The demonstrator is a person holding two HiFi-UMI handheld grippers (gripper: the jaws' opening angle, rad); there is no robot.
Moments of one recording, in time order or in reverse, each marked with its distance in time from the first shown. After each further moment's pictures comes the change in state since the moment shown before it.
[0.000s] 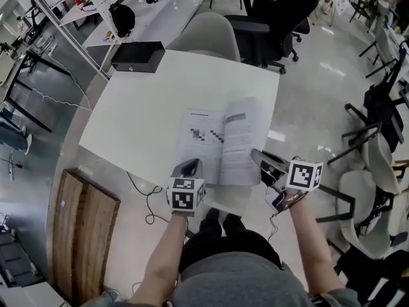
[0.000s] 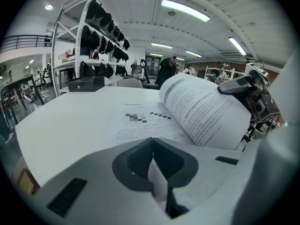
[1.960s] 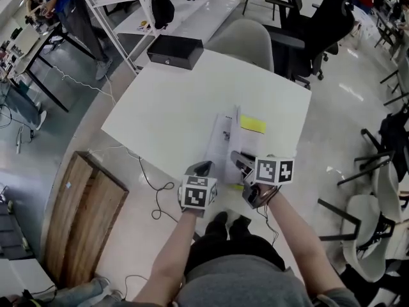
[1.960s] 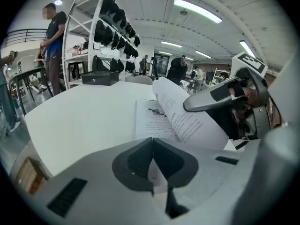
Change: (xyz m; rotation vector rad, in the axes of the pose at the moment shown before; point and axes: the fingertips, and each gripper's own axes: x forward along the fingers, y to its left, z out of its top) left arm -0.018 0.056 -0.014 -0.096 0.026 0.052; right arm 0.153 0.021 -0.066 -0.113 0.224 -0.119
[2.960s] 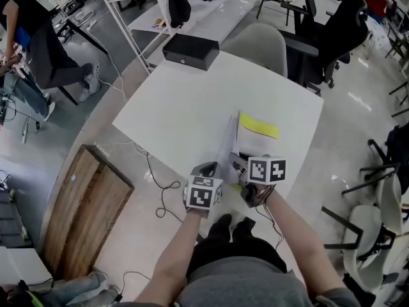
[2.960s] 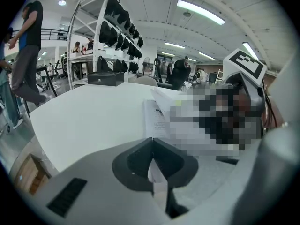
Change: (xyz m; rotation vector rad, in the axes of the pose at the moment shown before) left arm -0.008 0.019 0.000 -0.024 -0.007 0.023; right arm 0.046 0.007 -0.013 -0.099 0.087 -0.059
